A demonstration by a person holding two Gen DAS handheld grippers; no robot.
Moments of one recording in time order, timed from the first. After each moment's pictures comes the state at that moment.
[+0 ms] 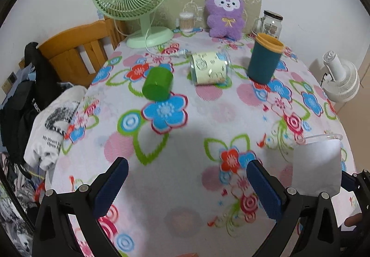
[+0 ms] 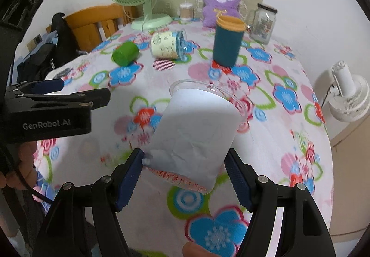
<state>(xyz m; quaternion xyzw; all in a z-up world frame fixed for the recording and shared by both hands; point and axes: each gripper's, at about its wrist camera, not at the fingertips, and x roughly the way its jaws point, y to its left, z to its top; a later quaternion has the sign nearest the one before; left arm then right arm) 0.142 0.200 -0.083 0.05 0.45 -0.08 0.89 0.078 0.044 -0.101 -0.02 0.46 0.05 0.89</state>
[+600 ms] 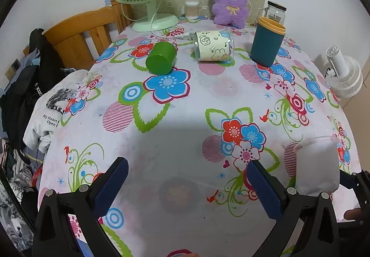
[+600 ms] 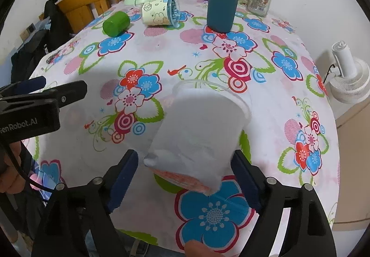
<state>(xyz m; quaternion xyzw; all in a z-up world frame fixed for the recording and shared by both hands) 0.117 0.205 -0.106 0.04 0.47 -0.06 0.88 0.069 0.036 -0.135 -0.02 0.51 0.04 0.86</state>
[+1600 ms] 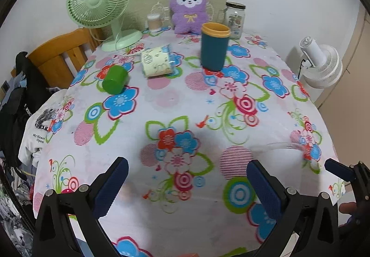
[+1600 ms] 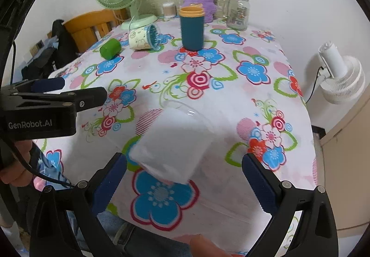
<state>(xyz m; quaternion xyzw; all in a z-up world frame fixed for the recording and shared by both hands) 0.089 0.115 -0.072 0.07 0.45 -0.11 0.88 0.025 -0.043 -0.104 0.01 0.45 0.06 0.89</state>
